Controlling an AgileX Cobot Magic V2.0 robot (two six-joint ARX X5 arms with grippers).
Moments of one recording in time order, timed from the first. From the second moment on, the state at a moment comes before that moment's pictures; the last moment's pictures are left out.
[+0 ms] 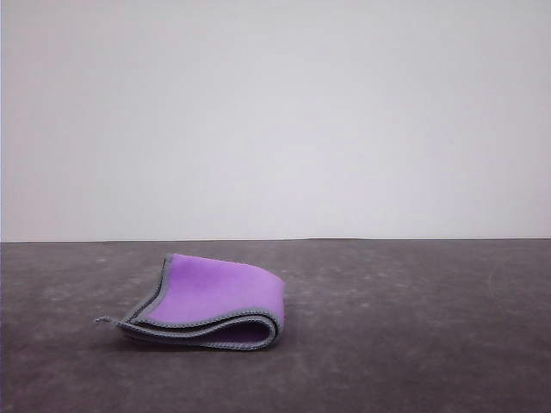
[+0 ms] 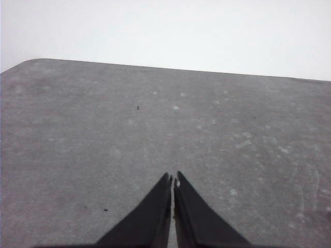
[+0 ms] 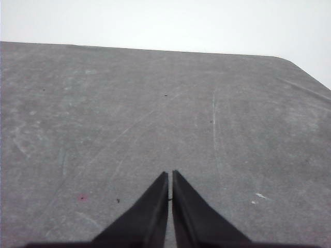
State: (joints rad) left_arx 0.03 0.00 0.03 -0.12 0.02 -0.07; right_arx 0.01 0.00 0.02 -0.17 0.06 0.00
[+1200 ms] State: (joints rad) left_arx 0.03 0.00 0.03 -0.12 0.02 -0.07; right_arx 0.01 0.00 0.02 -0.17 0.06 0.00
